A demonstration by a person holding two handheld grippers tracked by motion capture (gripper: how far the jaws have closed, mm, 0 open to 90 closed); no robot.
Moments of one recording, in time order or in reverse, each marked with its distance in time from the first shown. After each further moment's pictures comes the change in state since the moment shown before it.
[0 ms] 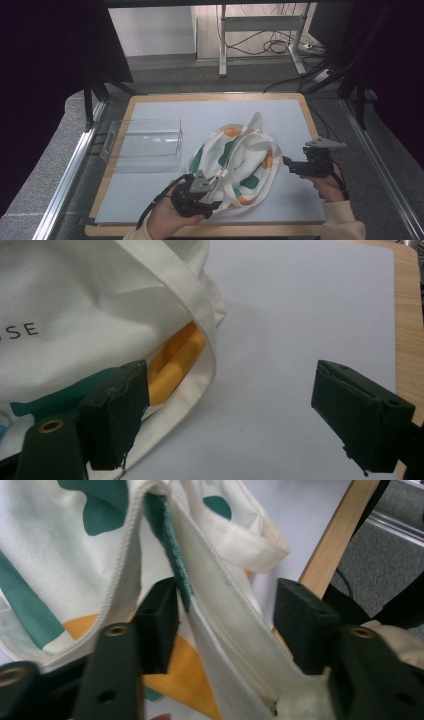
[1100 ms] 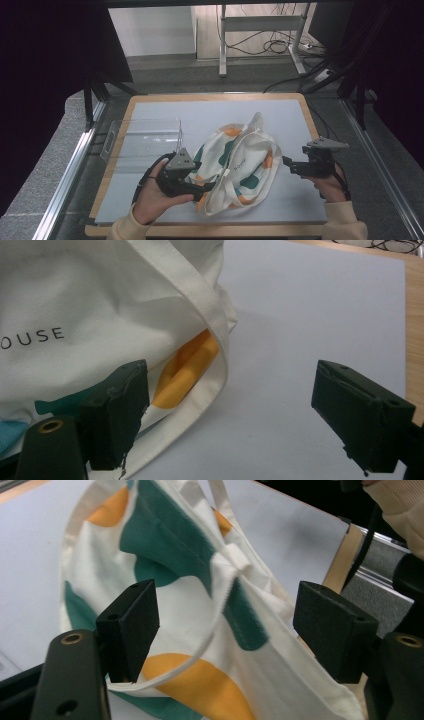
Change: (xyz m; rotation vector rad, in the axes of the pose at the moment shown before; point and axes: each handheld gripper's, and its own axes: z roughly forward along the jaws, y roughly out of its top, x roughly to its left) left arm 0.029 0.019 -0.040 -0.161 -0.028 -0.036; right arm 0.001 0.001 -0.006 -0.028 0.043 -0.014
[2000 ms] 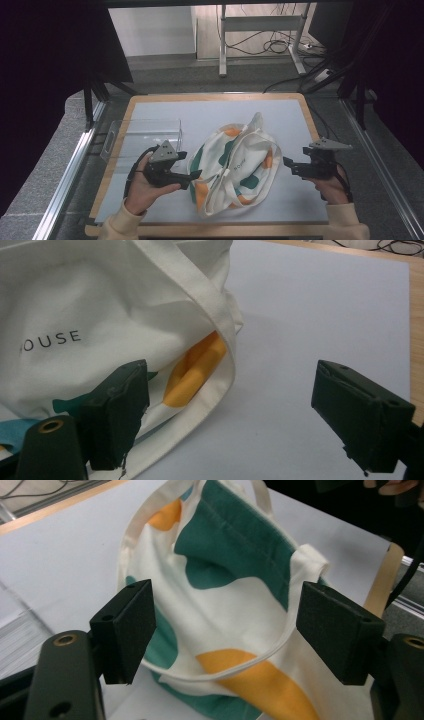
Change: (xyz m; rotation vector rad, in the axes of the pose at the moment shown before) left arm 0.042 -0.015 -0.007 -0.088 0.071 -0.045; right arm 0.001 0.000 -0.007 -0.014 0.020 0.009
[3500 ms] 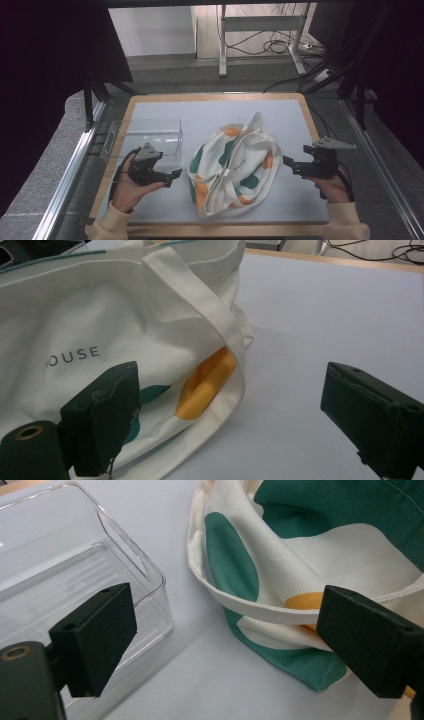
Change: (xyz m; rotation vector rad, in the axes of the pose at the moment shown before) left arm 0.049 -0.048 -0.005 0.067 0.138 -0.109; right arm -0.003 0.002 -0.004 -0.056 0.061 0.028
